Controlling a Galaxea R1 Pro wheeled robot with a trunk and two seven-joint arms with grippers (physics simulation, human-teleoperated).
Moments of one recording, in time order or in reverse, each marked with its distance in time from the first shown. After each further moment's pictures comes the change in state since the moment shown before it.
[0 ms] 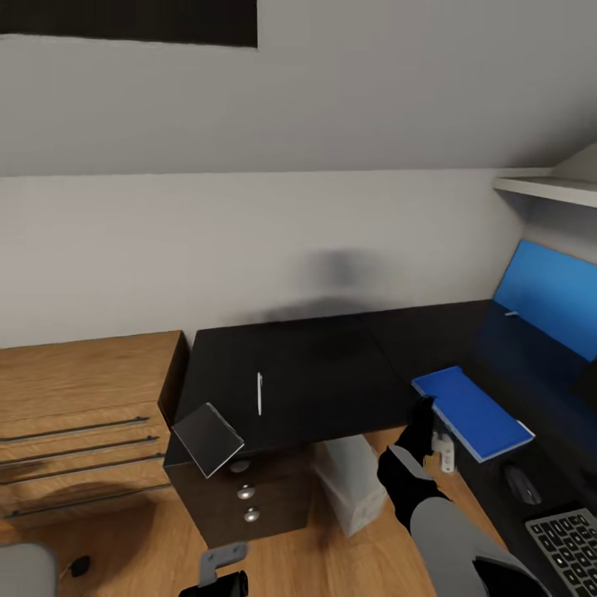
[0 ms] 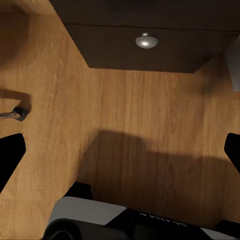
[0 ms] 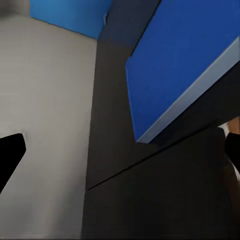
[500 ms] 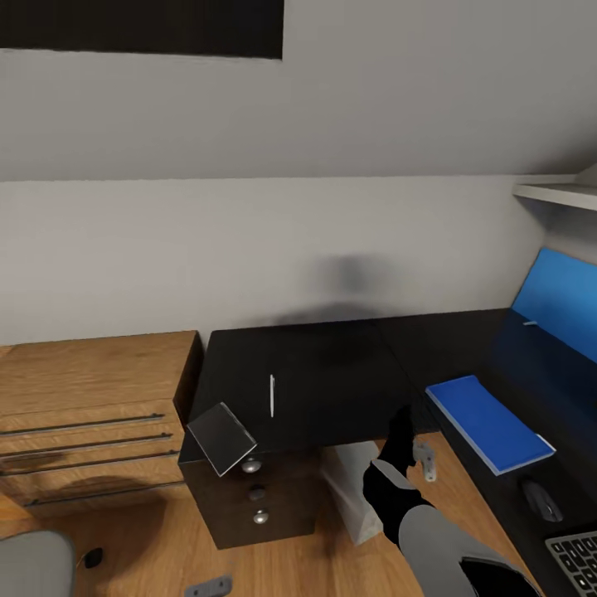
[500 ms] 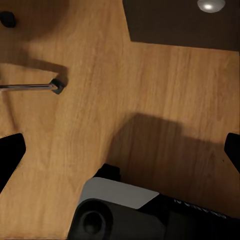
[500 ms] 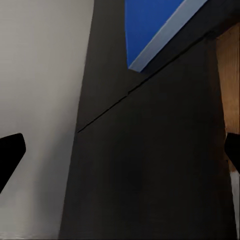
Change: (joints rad) left arm 0.000 0.000 0.004 0.201 -0.002 -0.084 -0.004; right arm 0.000 0.034 0.082 0.118 0.000 0.001 0.014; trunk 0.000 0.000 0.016
